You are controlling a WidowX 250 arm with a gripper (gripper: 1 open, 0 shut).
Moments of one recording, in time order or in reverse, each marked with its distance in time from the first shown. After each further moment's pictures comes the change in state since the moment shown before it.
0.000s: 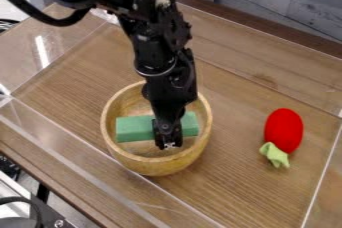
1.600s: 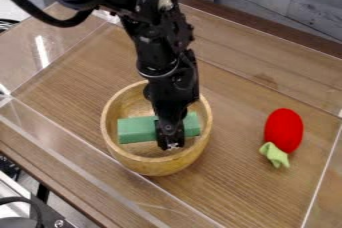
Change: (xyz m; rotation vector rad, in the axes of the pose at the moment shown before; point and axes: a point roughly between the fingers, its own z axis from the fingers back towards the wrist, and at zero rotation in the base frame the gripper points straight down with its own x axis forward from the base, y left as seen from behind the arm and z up) arm 0.002 0.000 -0.002 0.005 0.001 0.019
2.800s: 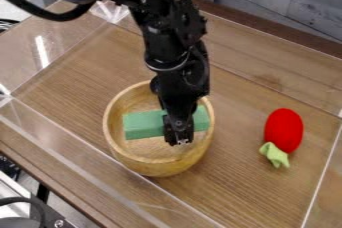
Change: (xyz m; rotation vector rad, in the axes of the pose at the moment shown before) arm 0.010 -0.007 0.017 0.030 -0.007 0.020
